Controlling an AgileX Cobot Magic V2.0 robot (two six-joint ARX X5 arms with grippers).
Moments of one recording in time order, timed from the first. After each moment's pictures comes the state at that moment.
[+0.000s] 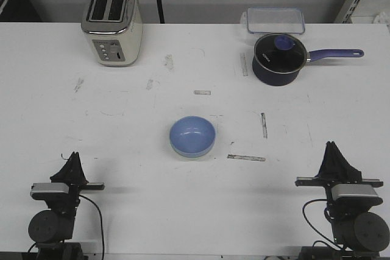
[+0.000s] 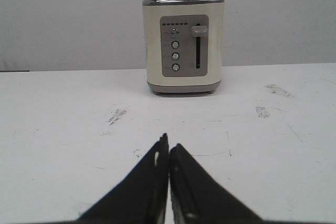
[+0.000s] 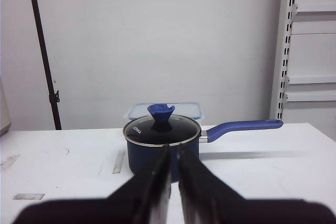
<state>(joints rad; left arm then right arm) -0.01 0.01 0.03 0.17 -0.05 0.04 -0.02 0.22 0.44 -0.12 -0.03 0.05</state>
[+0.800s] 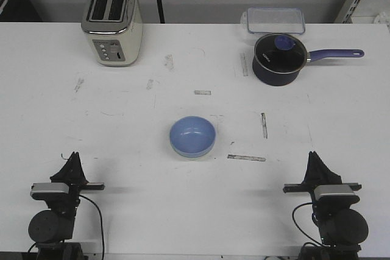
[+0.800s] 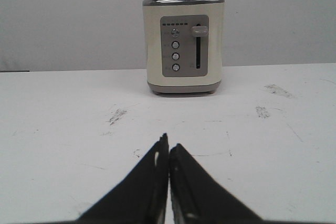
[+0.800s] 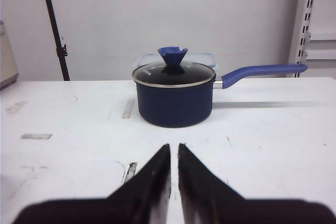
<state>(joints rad) -0.01 0.01 0.03 0.17 -0.05 0.04 0.02 0.12 0.23 -0.11 -0.03 0.05</state>
